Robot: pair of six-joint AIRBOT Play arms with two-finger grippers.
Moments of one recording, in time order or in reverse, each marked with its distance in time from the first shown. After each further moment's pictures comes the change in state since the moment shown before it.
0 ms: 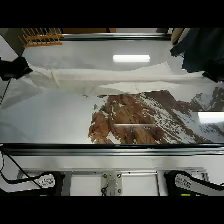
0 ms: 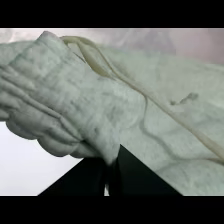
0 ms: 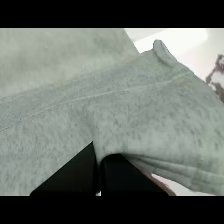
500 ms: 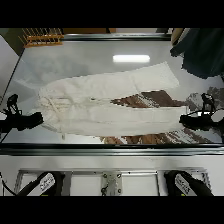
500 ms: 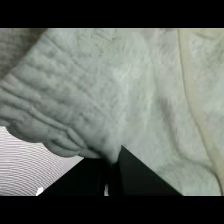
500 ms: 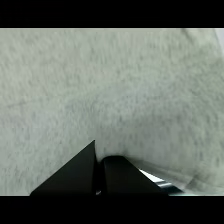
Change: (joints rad) left arm 0.166 0.302 -0.852 0.059 0.219 0.206; right arm -0.004 0.327 -0.819 -0.096 -0.146 -0.121
